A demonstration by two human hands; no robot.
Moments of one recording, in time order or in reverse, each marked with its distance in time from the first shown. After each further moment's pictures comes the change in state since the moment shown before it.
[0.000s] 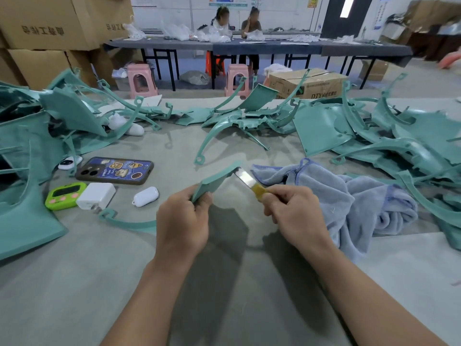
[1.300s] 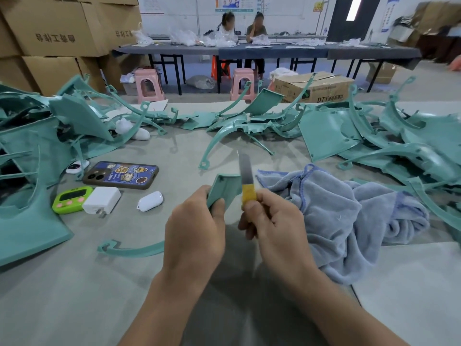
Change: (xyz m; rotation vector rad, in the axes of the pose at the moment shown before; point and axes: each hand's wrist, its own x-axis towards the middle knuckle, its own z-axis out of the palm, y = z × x) left_hand -0.012 0.038 -0.012 0.105 -0.020 0.011; right_hand -0.028 -0.035 0.030 0.335 -0.064 -0.045
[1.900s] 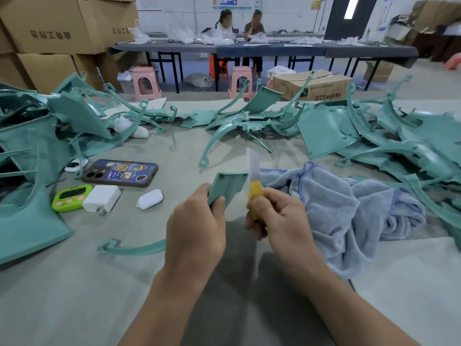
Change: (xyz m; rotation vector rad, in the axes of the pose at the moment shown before) left_hand -0.001 -0.001 0.001 0.000 0.002 0.024; right_hand 0.005 0.007 -0.008 0.248 -0.047 0.132
